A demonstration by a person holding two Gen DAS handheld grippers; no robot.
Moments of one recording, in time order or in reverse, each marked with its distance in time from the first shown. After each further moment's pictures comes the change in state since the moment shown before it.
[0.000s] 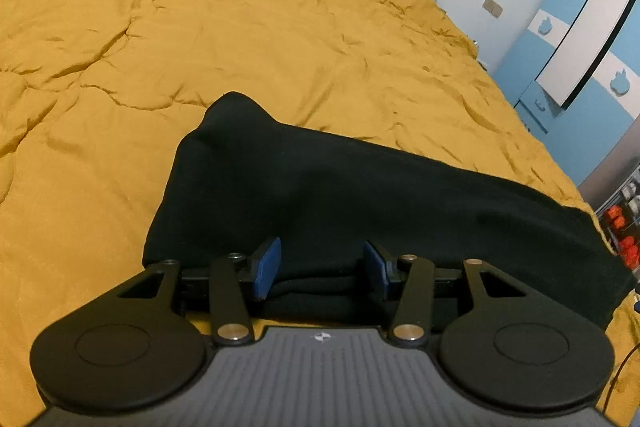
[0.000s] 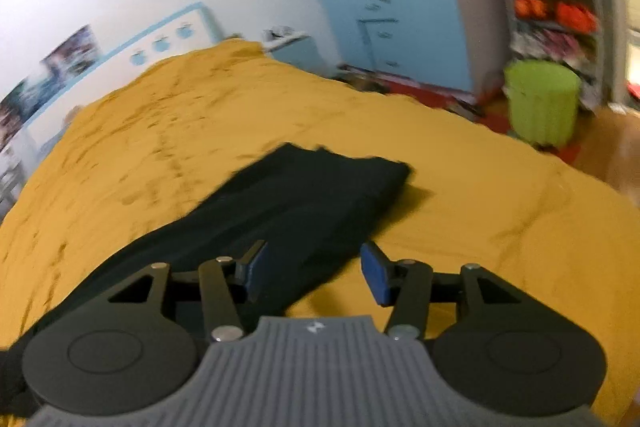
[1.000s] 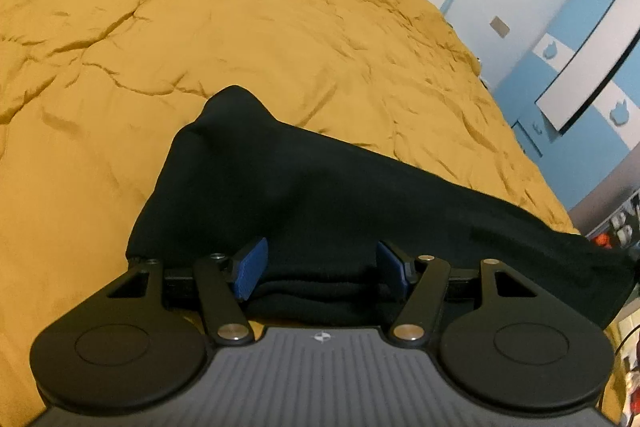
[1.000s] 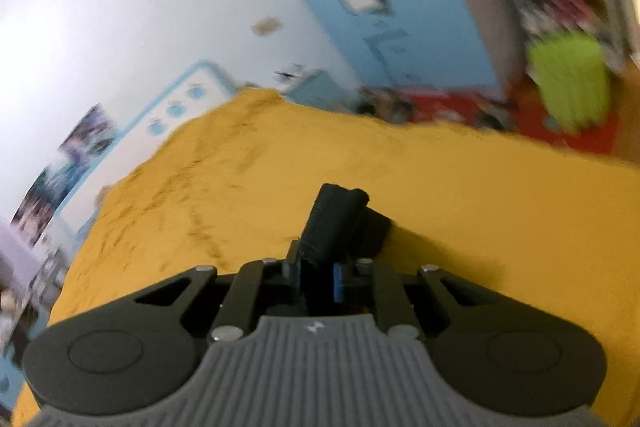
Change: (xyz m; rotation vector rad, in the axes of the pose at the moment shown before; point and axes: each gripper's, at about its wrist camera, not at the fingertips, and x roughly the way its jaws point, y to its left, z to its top) left arm 0.001 0.008 -0.001 -0.101 -0.012 -0.040; right arm 0.033 0.065 0.059 0.055 -0.138 0.229
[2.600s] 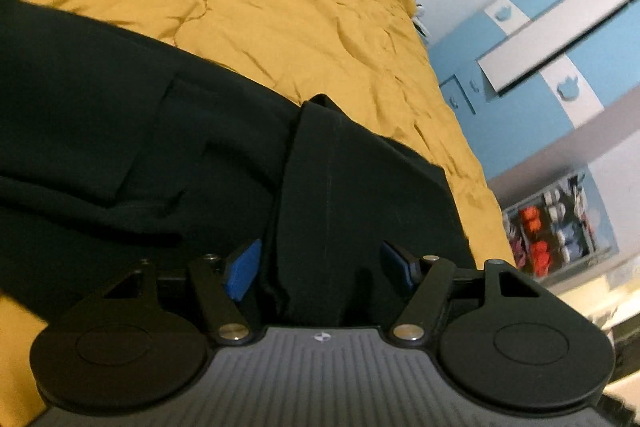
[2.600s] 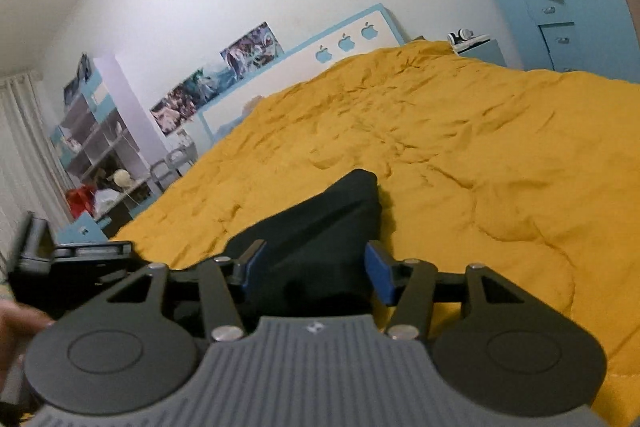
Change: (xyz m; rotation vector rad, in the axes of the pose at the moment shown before) left arm 0.086 -0.151 -0.024 -0.095 0.188 -0.215; right arm -0.078 -0.003 -0.142 -0.147 0.129 0.417
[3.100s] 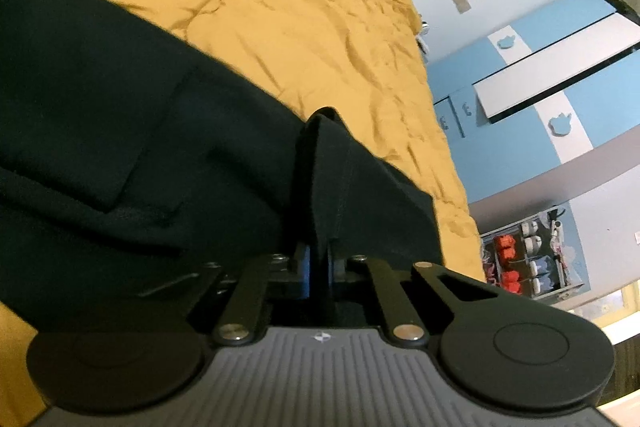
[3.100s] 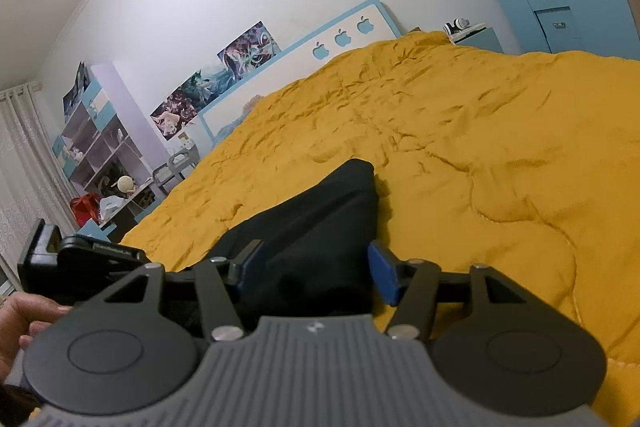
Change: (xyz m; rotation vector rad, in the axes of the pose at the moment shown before) left arm -0.004 0.015 0.007 -0.110 -0.007 -0.068; right arm 0.006 -0.008 -0.002 0.036 0.013 0.001
